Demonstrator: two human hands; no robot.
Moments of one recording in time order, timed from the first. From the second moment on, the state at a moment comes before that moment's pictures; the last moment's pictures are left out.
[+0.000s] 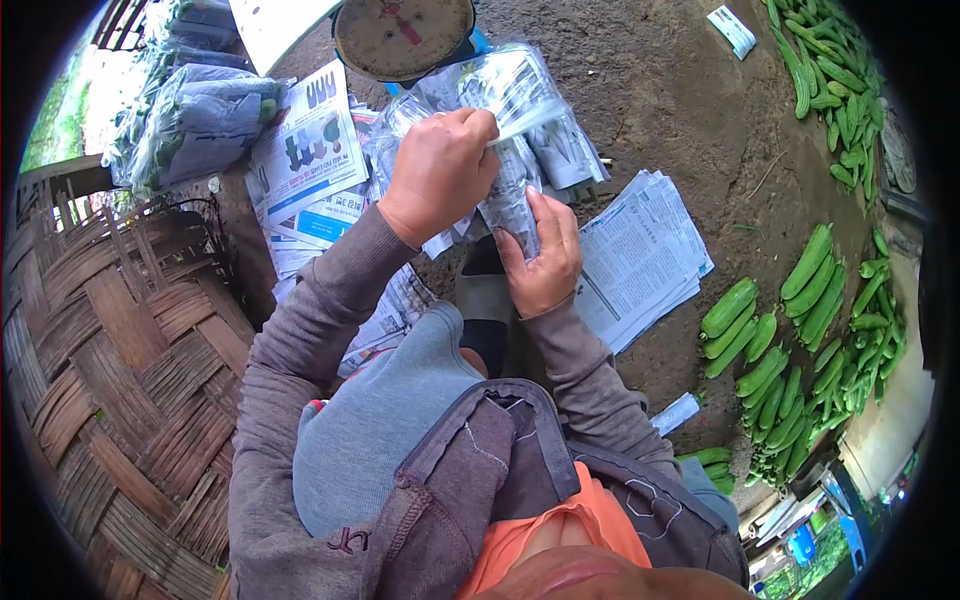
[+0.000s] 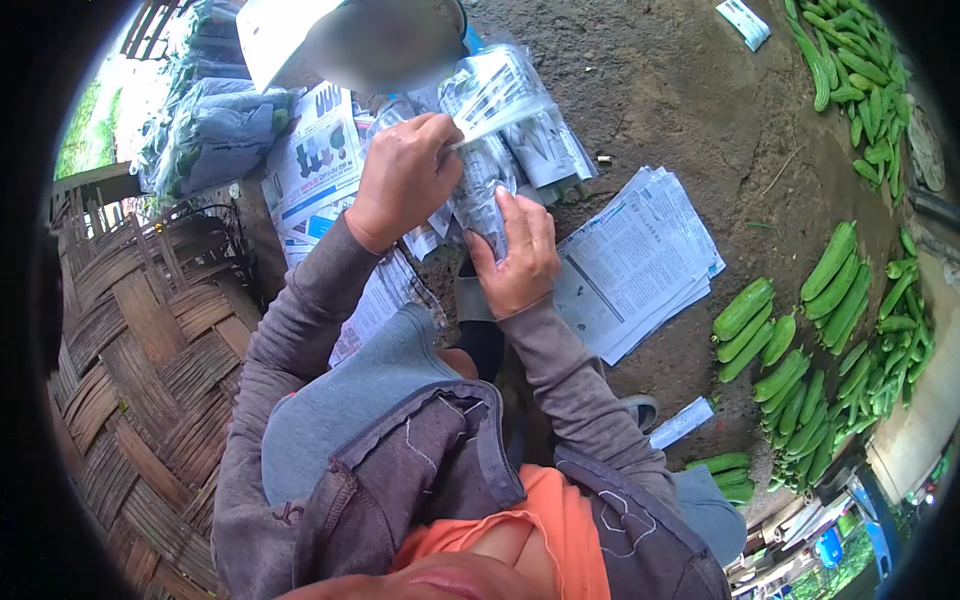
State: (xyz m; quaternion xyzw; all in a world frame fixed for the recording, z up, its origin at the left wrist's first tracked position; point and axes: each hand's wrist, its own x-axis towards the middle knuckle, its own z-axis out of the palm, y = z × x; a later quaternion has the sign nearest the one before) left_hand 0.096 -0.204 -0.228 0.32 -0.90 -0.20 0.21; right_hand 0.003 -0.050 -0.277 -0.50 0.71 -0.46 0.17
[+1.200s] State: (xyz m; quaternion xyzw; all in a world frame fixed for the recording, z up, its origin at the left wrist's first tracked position) left_hand 0.130 -0.162 -0.242 0.37 -0.84 -0.27 0.28; right_hand -0.013 -0.103 -0.275 -0.60 0.71 -0.34 0.13
